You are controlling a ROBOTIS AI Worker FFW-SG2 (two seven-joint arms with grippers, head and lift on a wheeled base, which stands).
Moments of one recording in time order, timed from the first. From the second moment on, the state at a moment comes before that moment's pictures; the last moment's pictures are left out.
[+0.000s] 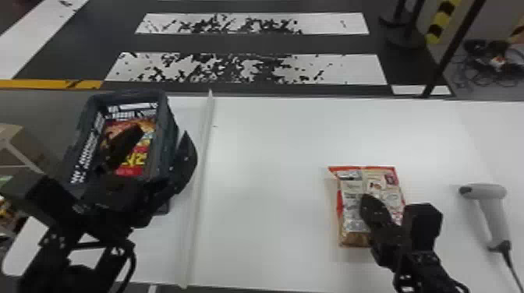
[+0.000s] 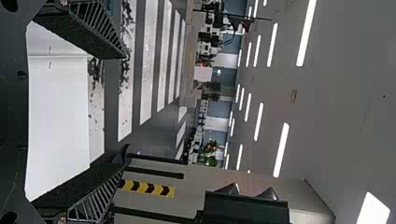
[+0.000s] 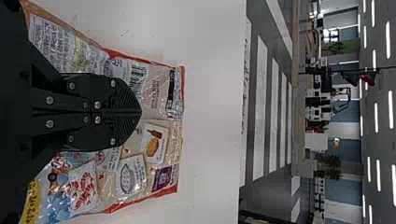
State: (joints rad) left arm 0.65 0.06 0.11 -2.31 0.22 0.09 -0.28; right arm 0.43 -0.21 0.17 -1.75 -0.18 0.18 -0.10
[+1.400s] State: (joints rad) left arm 0.61 0.06 0.09 -2.30 0.23 0.10 -0.28; right arm 0.64 -0.22 -0.08 -2.14 -0.29 0.19 -0.07
